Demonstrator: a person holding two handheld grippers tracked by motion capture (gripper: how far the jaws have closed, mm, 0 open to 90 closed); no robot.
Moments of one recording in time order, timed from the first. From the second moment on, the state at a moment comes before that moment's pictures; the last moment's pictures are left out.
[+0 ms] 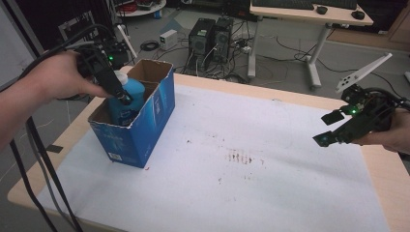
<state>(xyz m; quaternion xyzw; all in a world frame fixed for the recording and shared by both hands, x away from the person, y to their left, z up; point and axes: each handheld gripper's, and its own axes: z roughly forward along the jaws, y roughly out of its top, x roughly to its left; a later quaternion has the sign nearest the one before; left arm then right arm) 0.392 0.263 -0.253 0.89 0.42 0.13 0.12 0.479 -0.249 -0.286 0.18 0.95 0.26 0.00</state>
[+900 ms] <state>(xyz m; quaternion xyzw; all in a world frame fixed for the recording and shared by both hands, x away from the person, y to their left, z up) 0.399 0.260 -0.282 0.90 0.40 0.12 0.10 0.478 -0.253 -0.293 0.19 0.95 0.25 -0.01</state>
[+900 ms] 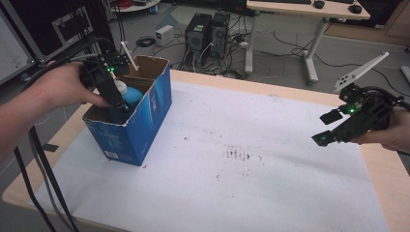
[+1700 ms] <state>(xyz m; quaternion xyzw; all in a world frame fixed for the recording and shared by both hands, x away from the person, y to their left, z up) 0.400 0.260 -0.282 0.90 0.40 0.12 0.09 0.475 -0.254 -0.293 0.19 0.95 0.25 -0.01</state>
